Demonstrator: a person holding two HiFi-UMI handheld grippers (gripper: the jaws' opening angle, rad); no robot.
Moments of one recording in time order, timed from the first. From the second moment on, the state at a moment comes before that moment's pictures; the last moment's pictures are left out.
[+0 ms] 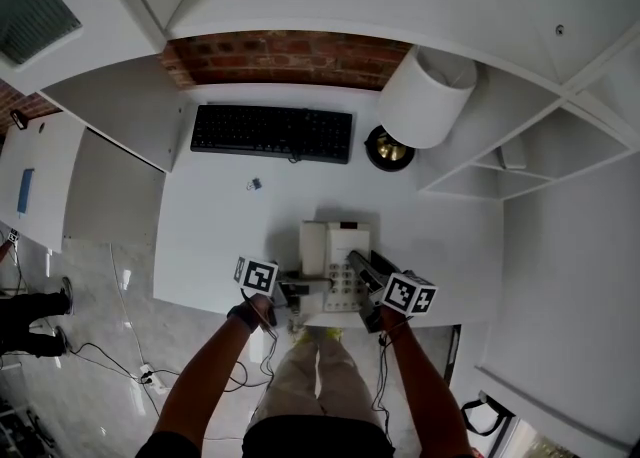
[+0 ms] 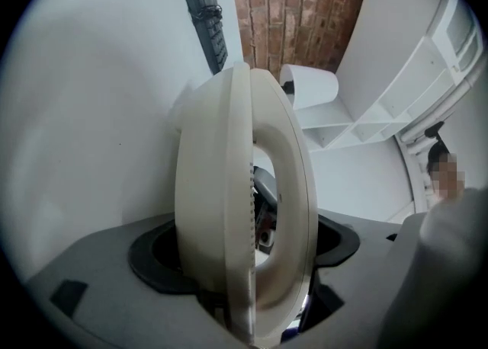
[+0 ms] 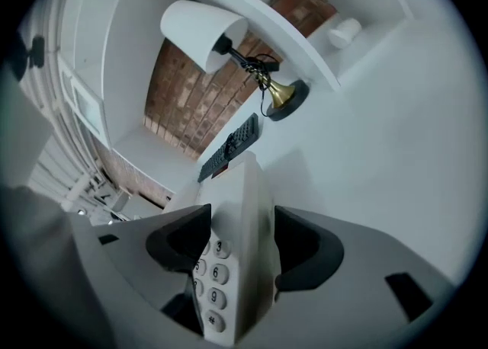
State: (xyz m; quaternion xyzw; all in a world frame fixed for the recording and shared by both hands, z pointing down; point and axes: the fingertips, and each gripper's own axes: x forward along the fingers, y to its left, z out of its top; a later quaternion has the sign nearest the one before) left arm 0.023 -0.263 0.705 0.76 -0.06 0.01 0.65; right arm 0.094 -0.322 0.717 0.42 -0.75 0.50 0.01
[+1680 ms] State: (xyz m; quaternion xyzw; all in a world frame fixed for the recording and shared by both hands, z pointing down) left arm 0.024 -0.277 0.719 0.81 -0.24 0.09 0.53; right arm 0.128 -0.297 0.721 0.45 -0.71 0.54 -0.06
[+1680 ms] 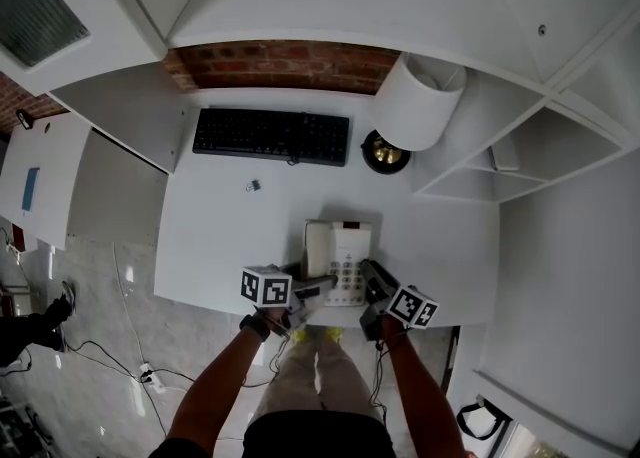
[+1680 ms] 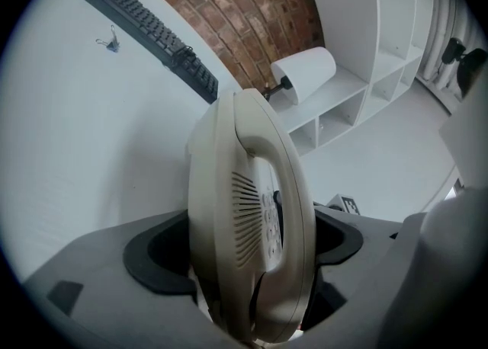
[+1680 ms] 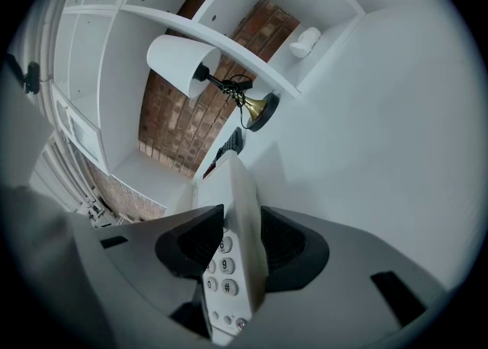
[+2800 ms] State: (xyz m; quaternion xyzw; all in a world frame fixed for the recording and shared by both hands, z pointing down) left arm -0.025 -0.271 0.697 0.82 -0.36 0.20 0.40; right arm 0.147 -0.282 0.691 0.50 -0.70 0.51 -0.06
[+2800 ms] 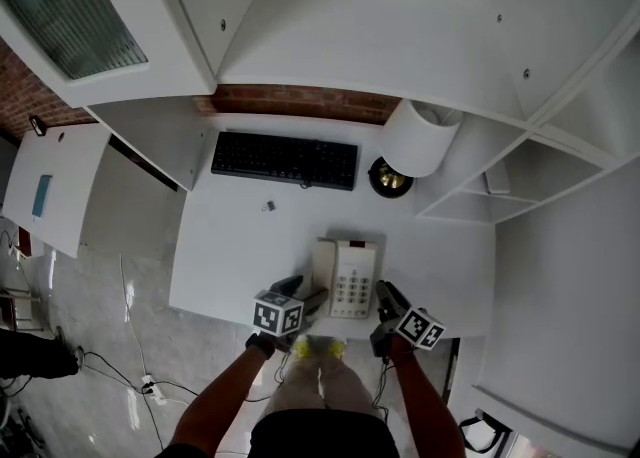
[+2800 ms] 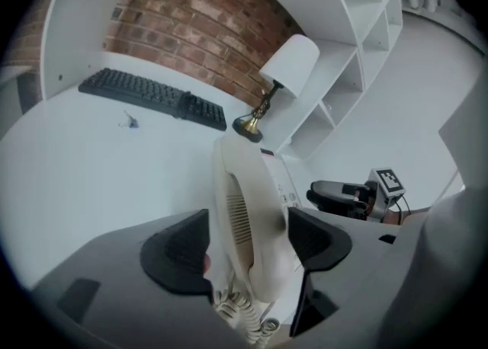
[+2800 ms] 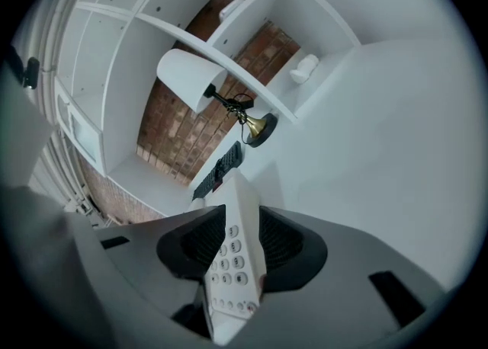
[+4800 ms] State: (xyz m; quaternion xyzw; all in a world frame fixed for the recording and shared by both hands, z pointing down) left arm -0.081 -0.247 0.372 0.88 -0.46 0.02 0.10; right arm 0.131 -0.223 0.372 0.52 -0.85 0.10 0.02
